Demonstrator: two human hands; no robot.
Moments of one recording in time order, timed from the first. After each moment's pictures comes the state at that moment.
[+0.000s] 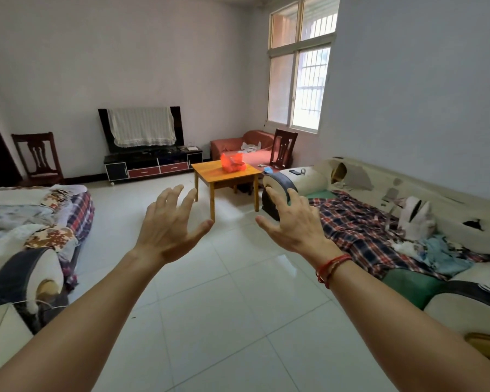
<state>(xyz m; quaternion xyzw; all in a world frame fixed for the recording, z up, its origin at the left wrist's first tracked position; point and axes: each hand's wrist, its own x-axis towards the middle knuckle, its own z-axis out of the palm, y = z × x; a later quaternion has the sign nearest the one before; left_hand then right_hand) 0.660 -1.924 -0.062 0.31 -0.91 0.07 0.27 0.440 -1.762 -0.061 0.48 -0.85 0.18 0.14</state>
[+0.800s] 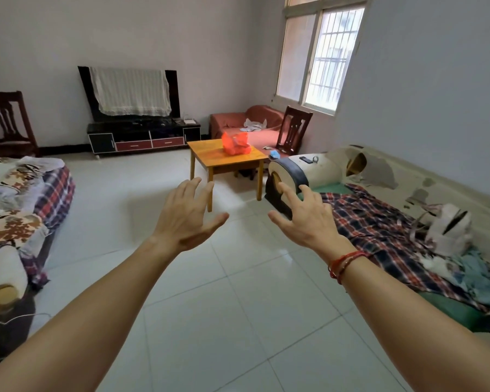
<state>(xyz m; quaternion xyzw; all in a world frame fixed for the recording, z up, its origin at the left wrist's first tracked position) 0.475 -2.195 -0.119 0.29 -0.93 0.01 0.23 0.264 -2.031 -0.110 0.47 -0.87 0.13 0.10</state>
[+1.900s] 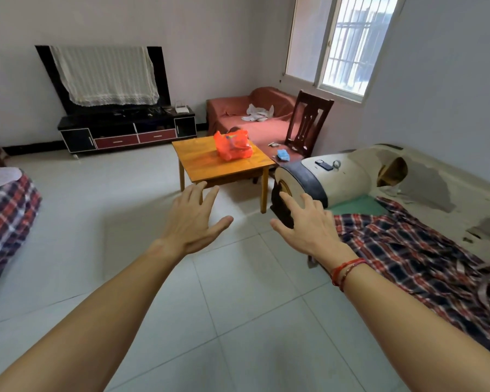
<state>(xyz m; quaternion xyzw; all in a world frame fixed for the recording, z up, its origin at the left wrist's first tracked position) 0.049 -2.577 -0.161 0.31 -0.93 0.00 0.18 -0.154 -2.408 -0.159 0.48 -0.87 0.11 0.04</state>
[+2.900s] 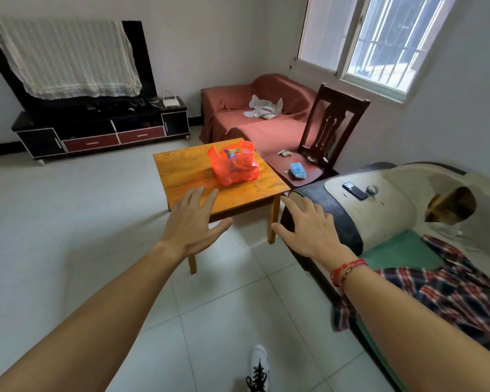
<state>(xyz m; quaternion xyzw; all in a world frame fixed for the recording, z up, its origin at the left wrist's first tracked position) -0.264 -3.012 -0.214 0.33 -0.93 -0.04 0.12 -0.473 -2.843 -0.215 0.47 -0.88 0.08 0.00</state>
